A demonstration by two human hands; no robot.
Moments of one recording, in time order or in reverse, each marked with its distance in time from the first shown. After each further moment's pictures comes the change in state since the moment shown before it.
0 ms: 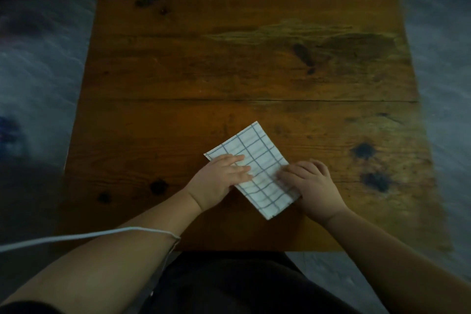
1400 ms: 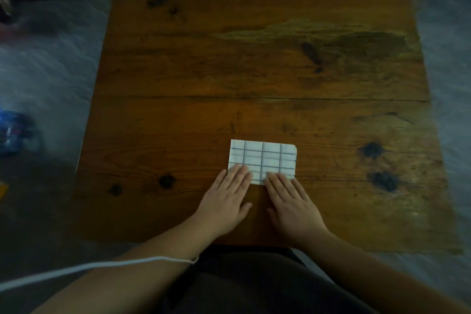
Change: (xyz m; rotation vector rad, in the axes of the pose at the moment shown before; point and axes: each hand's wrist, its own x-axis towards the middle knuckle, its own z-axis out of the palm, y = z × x) left_hand -0.032 0.047 0.038 0.309 -0.323 -0.373; right_hand -0.016 -0.051 0.062 -0.129 -0.082 0.017
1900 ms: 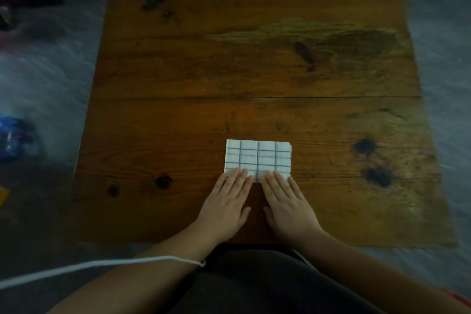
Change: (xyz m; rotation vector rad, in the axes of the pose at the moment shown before) left_hand -0.007 0.020 0.005 0.016 0.050 -0.009; right_hand -0.006 -0.005 -0.005 0.049 0.038 -0.006
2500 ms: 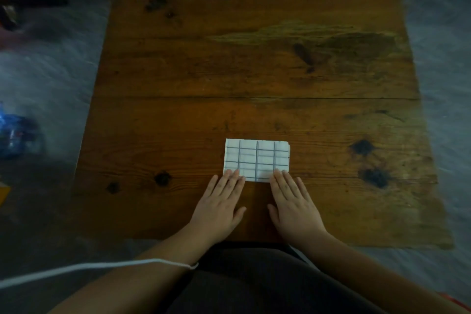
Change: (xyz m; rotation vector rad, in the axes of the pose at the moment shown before) left_hand -0.011 -0.001 0.007 -0.042 0.024 -0.070; right_hand -0.012 0.013 -0.001 0.045 -0.012 0.075
